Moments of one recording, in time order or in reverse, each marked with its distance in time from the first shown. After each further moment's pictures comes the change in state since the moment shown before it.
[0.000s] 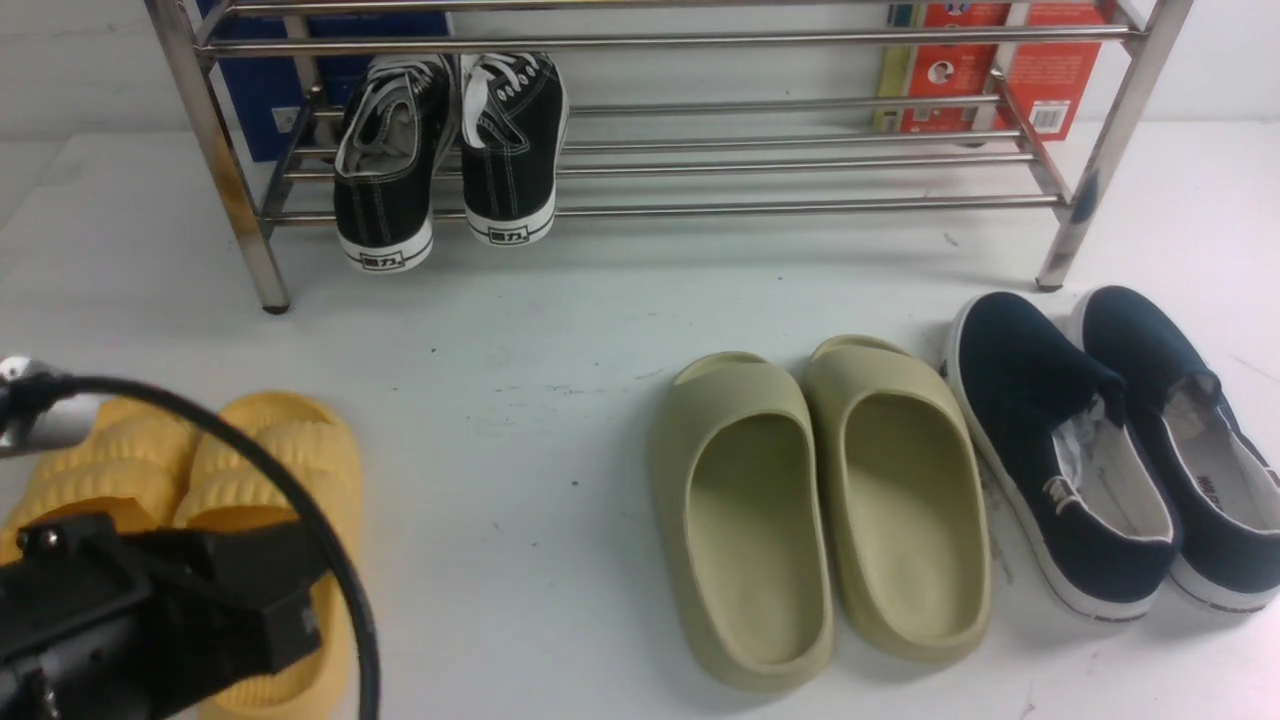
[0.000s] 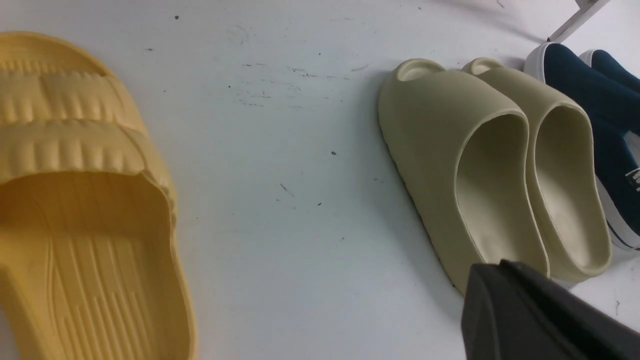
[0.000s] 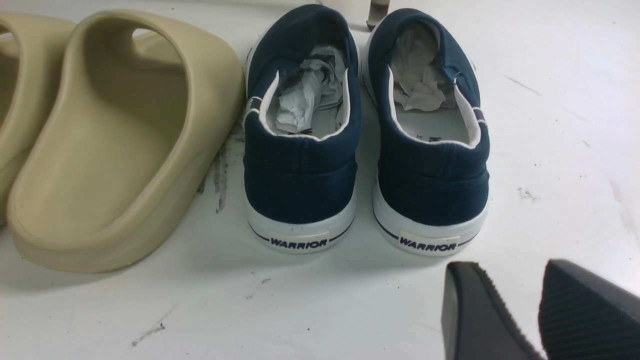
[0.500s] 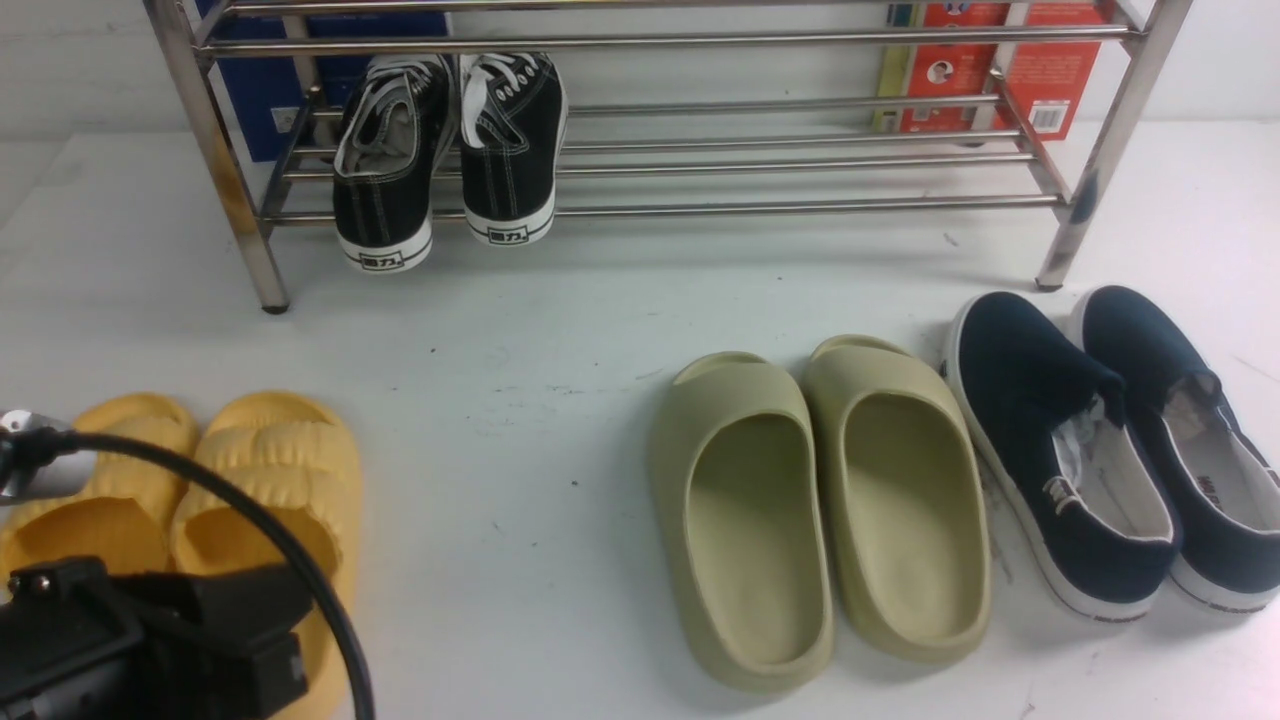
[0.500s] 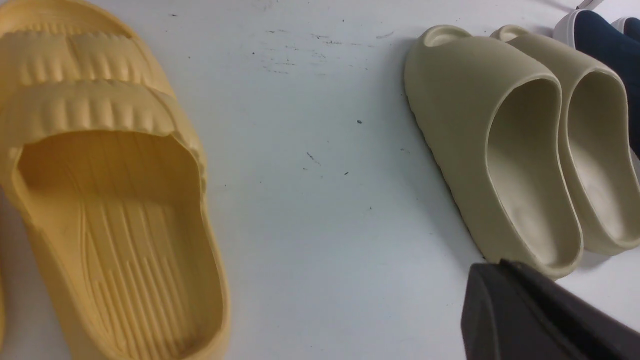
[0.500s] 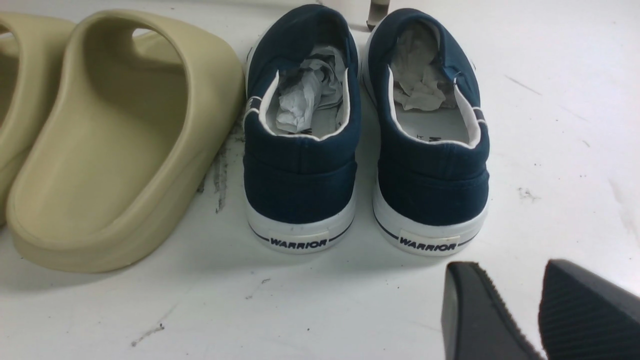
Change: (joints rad) right arm 0.000 0.000 0.000 0.000 0.000 0.000; left arm 0.000 -0.025 0.032 0.031 0.042 0.000
